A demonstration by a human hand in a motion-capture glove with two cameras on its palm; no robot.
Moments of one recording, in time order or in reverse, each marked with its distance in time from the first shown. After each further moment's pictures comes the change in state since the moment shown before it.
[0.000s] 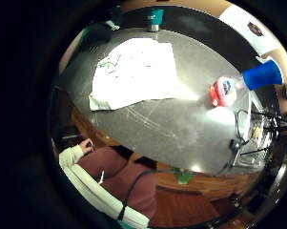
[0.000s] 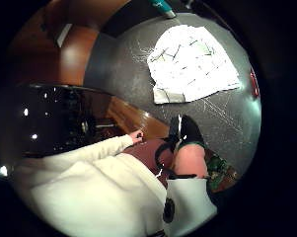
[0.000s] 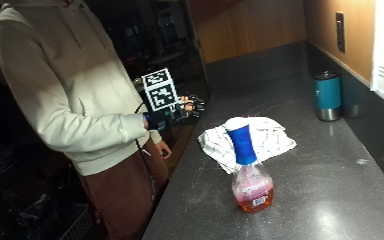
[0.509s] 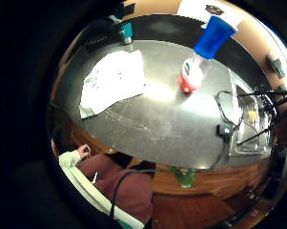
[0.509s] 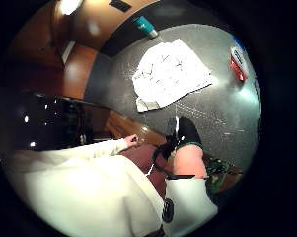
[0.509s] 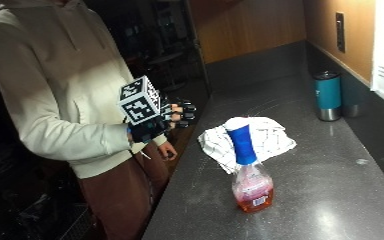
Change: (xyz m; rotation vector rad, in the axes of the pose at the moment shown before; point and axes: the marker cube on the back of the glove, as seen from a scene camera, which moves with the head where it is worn) arm 0.075 0.045 -0.033 0.176 -0.011 0.132
